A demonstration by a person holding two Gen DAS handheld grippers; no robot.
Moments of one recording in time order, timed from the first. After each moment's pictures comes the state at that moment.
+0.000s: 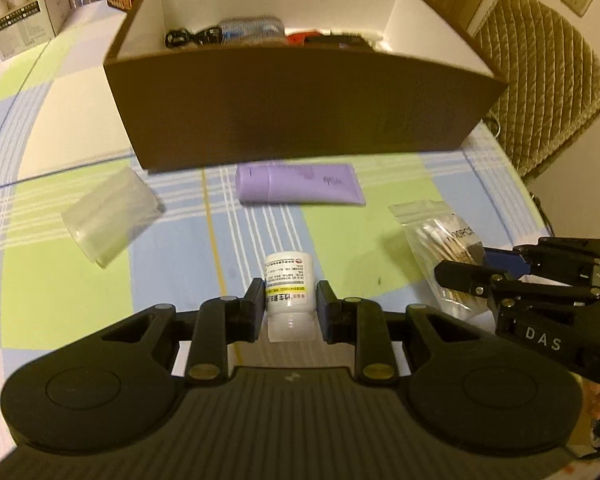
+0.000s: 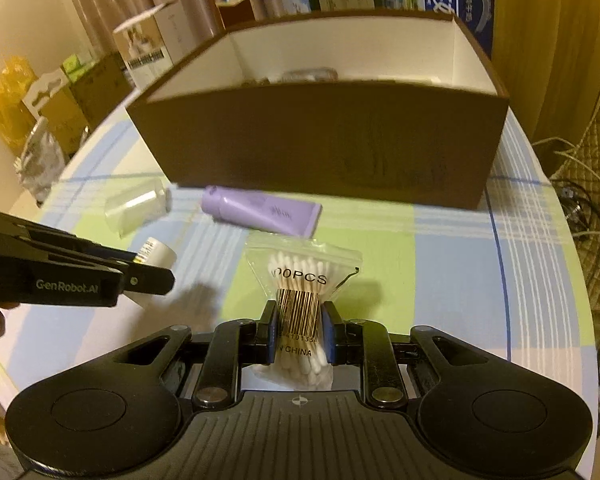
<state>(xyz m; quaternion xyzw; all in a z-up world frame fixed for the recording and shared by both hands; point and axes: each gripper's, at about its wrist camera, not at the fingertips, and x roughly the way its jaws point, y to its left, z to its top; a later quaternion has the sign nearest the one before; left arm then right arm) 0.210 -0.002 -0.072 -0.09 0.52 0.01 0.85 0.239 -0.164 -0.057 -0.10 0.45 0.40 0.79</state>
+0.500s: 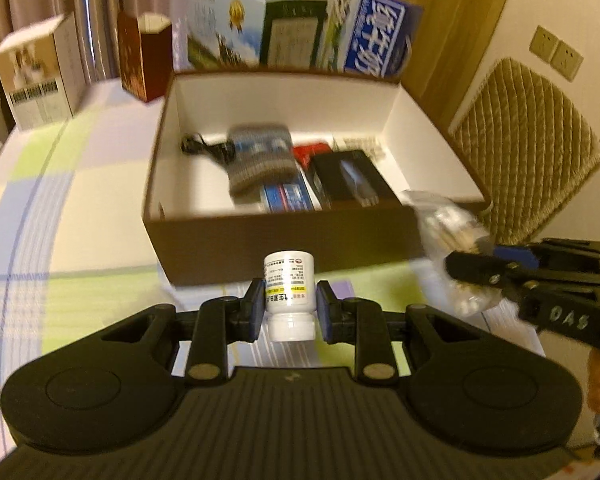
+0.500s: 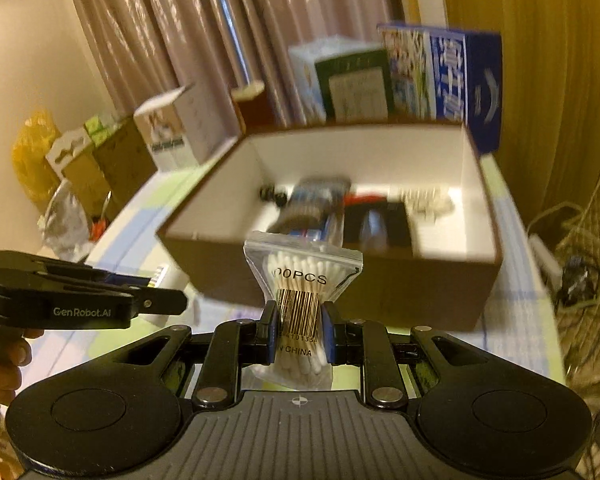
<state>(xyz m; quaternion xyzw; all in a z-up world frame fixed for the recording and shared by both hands) 0.241 0.021 0.001 -0.08 0.43 0.02 0.90 0.277 -0.150 0.020 -0.05 0.37 0.43 0.82</state>
